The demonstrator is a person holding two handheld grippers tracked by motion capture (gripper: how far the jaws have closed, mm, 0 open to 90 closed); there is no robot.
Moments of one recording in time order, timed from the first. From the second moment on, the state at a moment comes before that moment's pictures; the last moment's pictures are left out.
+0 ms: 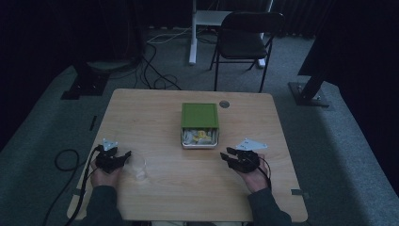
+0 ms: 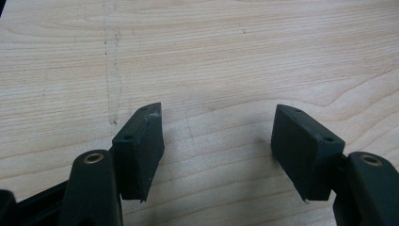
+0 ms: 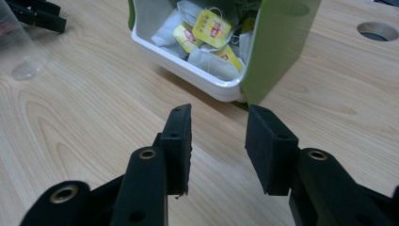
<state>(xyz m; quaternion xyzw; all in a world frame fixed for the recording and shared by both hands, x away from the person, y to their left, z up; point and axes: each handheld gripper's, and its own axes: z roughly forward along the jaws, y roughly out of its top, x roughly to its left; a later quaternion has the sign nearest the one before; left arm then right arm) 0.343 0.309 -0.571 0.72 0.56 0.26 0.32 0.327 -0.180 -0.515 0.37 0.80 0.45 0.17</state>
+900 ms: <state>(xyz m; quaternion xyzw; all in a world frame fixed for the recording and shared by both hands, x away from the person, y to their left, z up) 0.343 0.309 -0.571 0.72 0.56 0.26 0.32 0.342 -0.143 -0.505 0.34 0.80 0.46 0.17</state>
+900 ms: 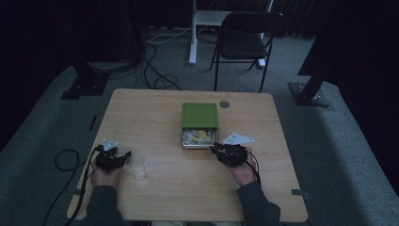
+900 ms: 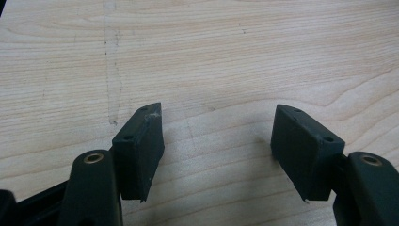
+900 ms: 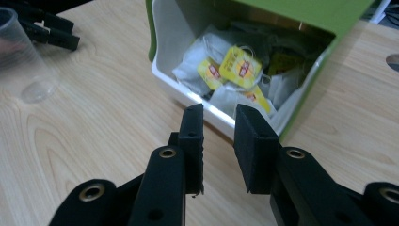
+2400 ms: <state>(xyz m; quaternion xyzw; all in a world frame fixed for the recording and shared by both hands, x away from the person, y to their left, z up) 0.343 0.309 -0.571 0.72 0.56 0.26 0.32 0.377 -0.107 -0.528 0.32 0.83 0.43 0.14</state>
